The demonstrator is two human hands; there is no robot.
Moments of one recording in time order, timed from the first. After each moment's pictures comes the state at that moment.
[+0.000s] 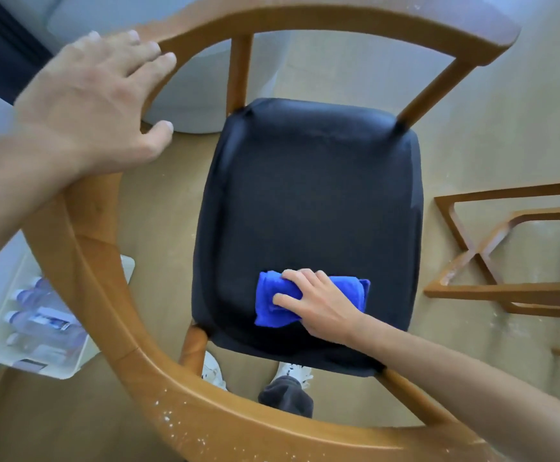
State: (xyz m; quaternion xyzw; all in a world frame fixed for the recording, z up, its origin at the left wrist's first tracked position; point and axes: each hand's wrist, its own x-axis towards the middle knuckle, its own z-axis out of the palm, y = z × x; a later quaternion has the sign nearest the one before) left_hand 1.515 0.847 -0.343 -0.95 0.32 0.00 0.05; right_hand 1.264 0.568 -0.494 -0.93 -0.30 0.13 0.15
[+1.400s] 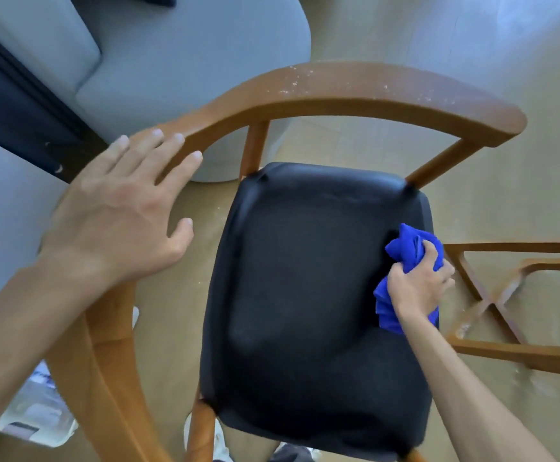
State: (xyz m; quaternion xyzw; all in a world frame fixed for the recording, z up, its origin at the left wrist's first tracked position) left_hand 1.503 0.834 -0.339 -0.96 0.28 -0.02 0.05; right_hand 1.380 0.476 -0.510 -0.86 0.48 -0.03 0.16
